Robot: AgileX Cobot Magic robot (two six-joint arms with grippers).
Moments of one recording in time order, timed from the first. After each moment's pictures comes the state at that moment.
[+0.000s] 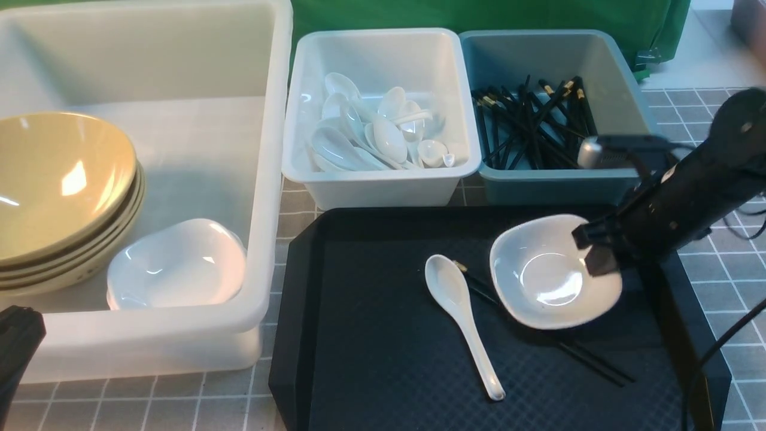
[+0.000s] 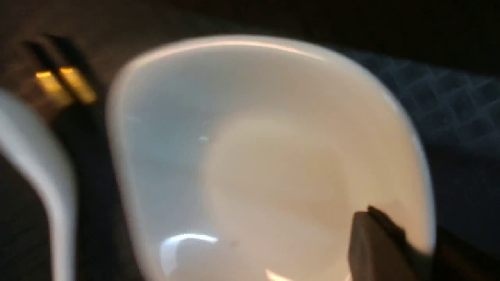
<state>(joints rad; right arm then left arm) 0.13 1.73 -1.12 0.31 0.74 -0.24 -0.08 0.11 -0.33 -0.28 0.49 0.42</state>
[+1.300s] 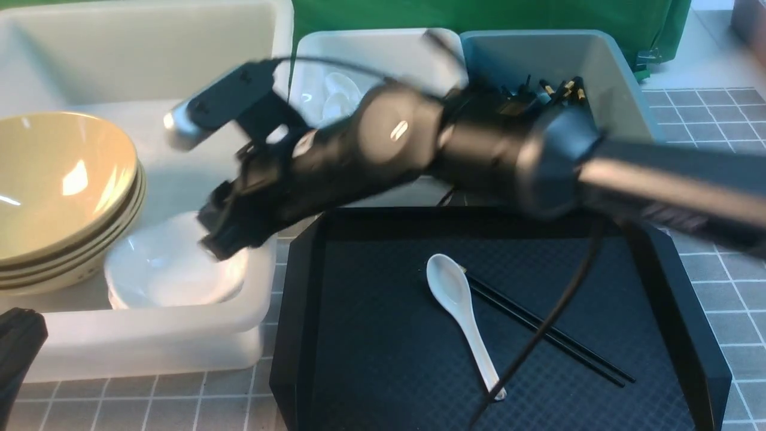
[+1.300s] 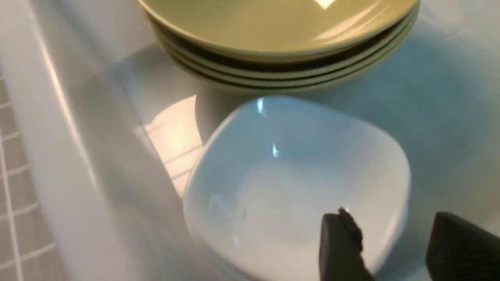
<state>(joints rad) 0.79 1.98 -1.71 0.58 0.55 -0.62 -0.08 0.11 -0.33 -0.28 0.50 0.40</state>
